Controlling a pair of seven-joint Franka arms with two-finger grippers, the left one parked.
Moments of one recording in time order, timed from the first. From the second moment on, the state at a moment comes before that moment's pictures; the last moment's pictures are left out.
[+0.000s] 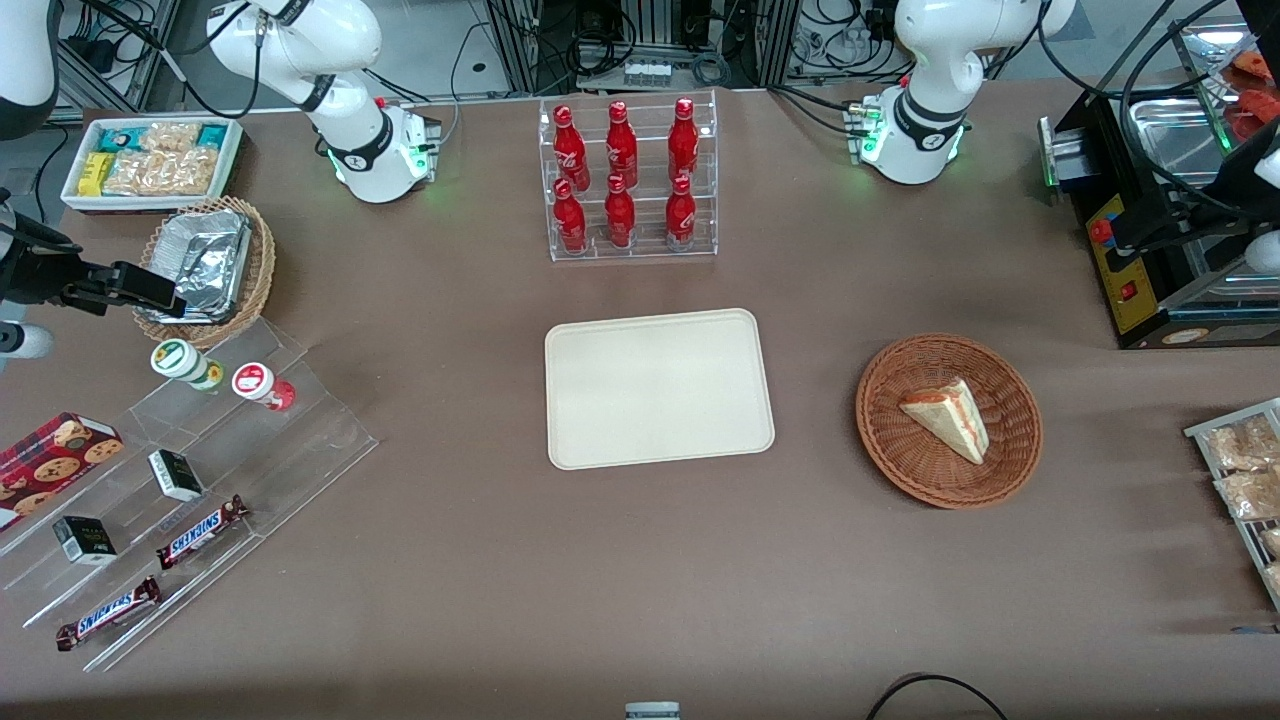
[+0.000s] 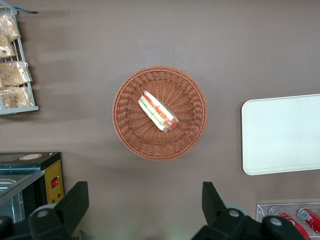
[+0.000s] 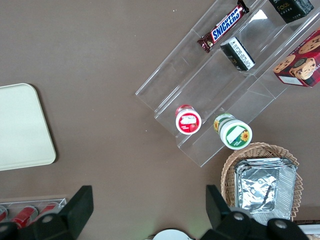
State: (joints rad) arm 0.01 -0.01 -0.08 -1.59 0.03 1.48 0.03
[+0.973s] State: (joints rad) arm -0.04 -0.03 -0.12 -1.79 0.03 1.64 -0.37
